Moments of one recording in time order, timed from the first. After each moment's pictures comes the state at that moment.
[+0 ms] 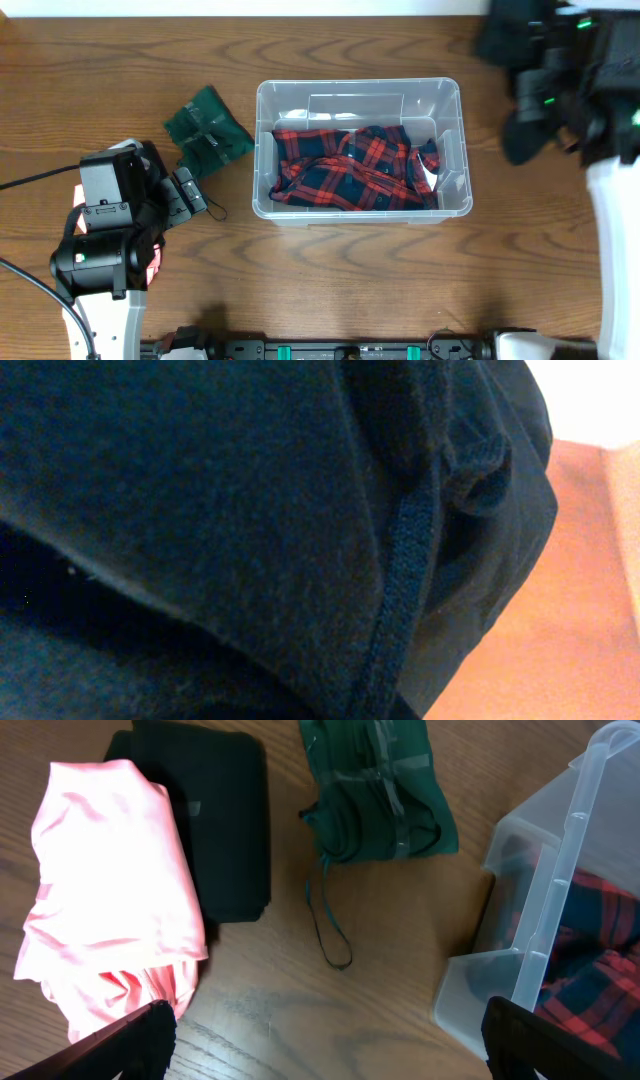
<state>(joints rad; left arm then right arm) 0.11 0.97 1.06 -1.05 -0.04 -0.33 0.08 1.44 1.71 -1.05 0.07 -0.13</state>
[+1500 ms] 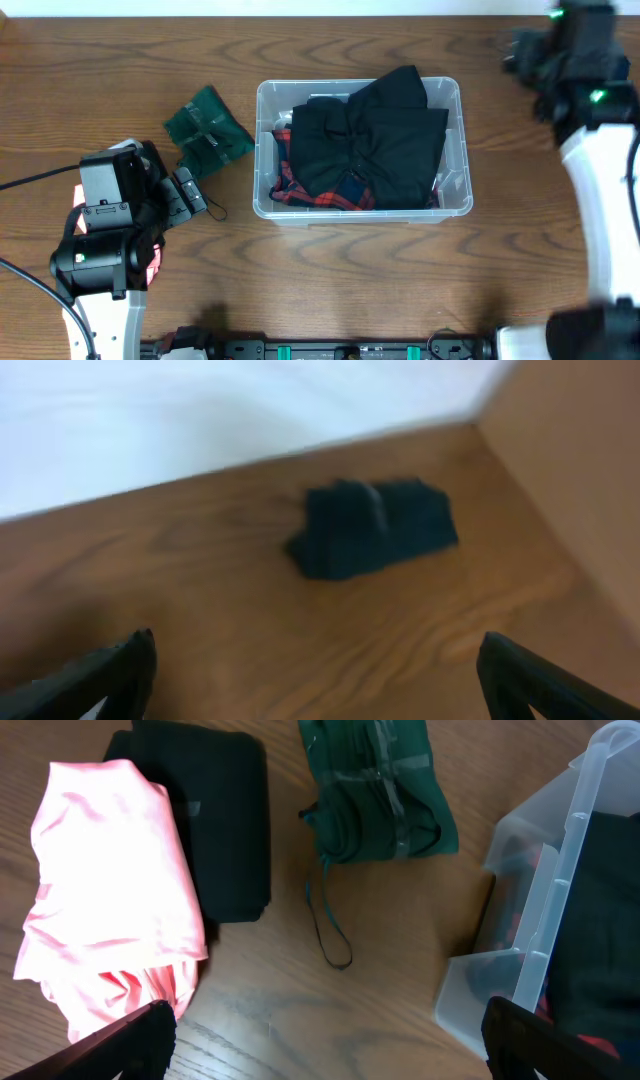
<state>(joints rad) 0.11 0.97 1.06 -1.05 -0.04 -0.33 -0.08 1.63 1.58 -0.62 0.34 0.19</state>
